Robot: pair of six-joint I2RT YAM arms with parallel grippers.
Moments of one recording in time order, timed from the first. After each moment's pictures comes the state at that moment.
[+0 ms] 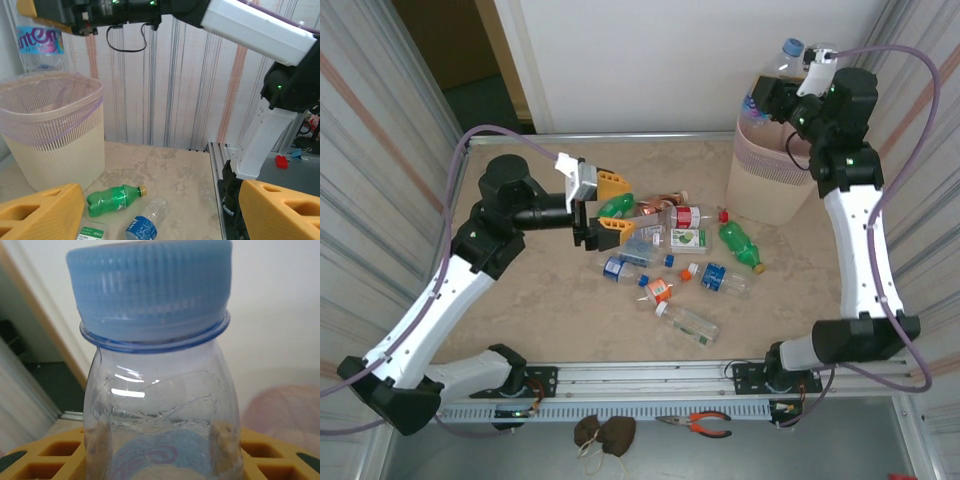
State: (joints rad) left arm -0.56 1.09 1.26 -0.25 0.88 0.05; right arm 0.02 1.45 1.78 -0.43 -0.29 0.28
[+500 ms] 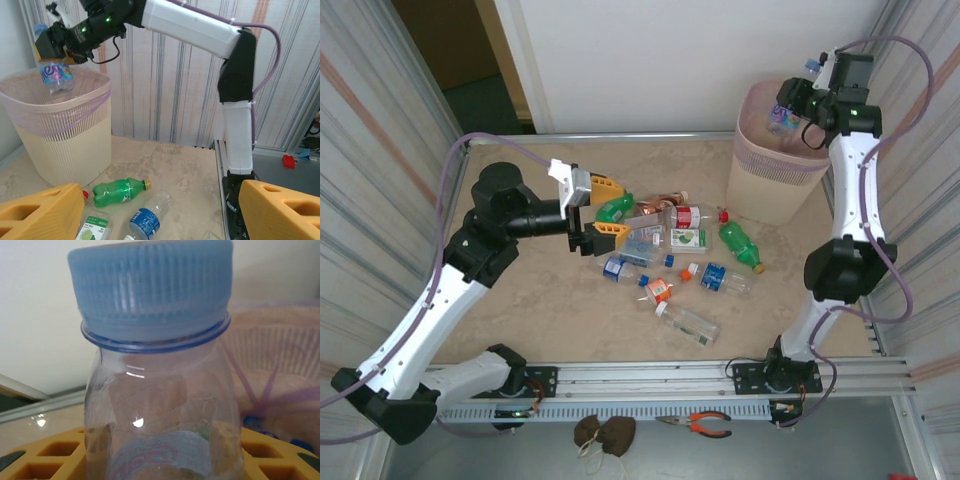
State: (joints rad) left arm -0.56 1.04 1.23 -0.28 0.84 0.06; right arm -0.13 1.88 2.16 -0.80 -0.22 0.31
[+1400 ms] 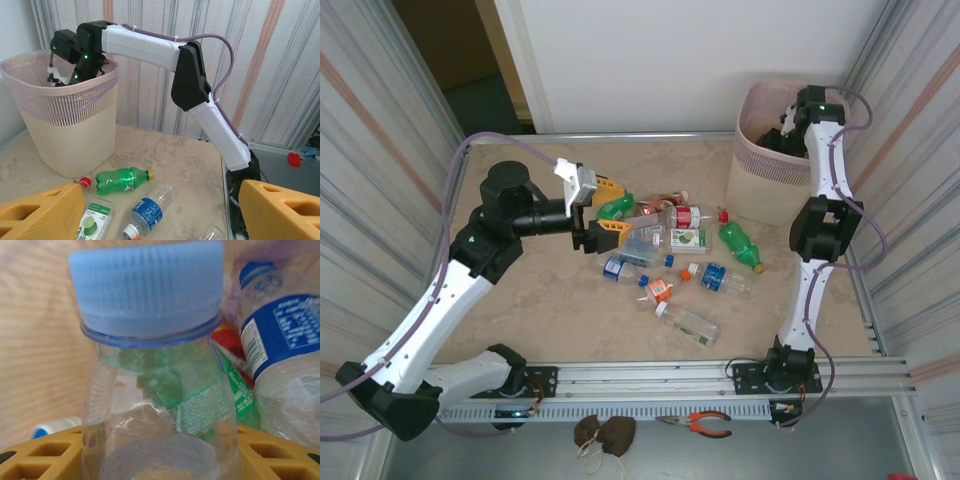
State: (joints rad) left arm -0.54 1.07 1.21 -0.30 0.82 0.06; right arm -0.13 2.33 2.44 -1.30 -0.29 0.22
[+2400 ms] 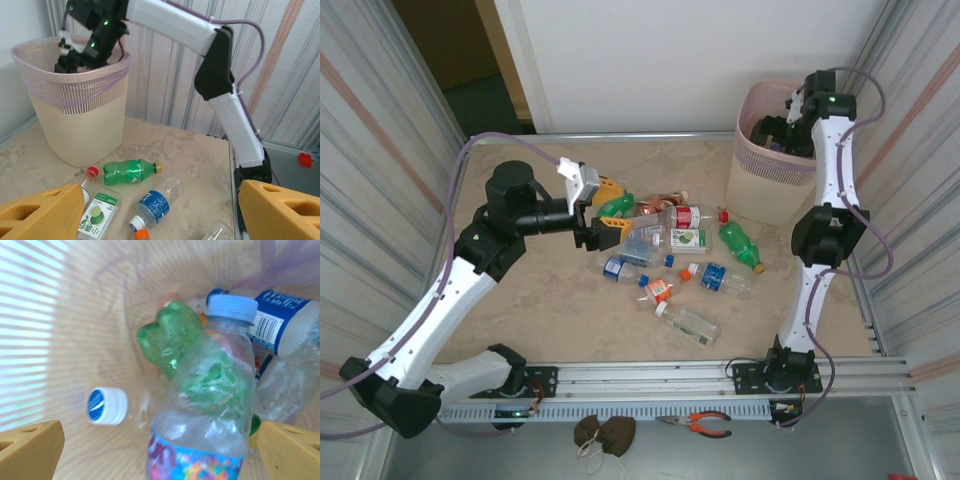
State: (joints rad) left arm -0.54 1.08 1.19 -0.30 0.78 0.05; right arm -0.12 2.21 2.49 -1.35 -0.25 0.17
